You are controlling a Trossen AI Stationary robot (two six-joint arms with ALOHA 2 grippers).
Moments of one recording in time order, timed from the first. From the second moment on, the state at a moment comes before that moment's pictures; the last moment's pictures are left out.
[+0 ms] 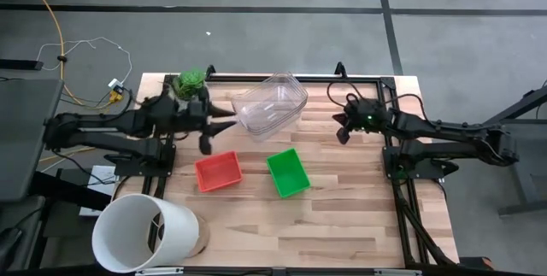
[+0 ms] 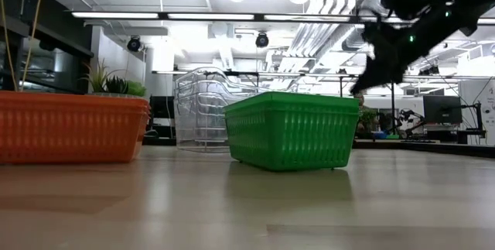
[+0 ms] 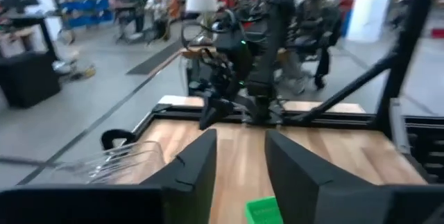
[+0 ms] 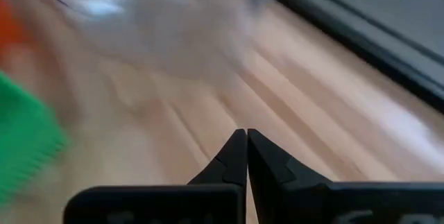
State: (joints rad) left arm 0.19 0.80 0.71 0.01 -0.08 0.02; right arm -0.40 0.87 0.41 -0.17 0.14 0.16
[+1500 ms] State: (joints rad) left arm 0.08 0.00 0.01 0.02 -0.02 -0.06; right arm -0.22 0.74 0.41 0.09 -0.01 0.21
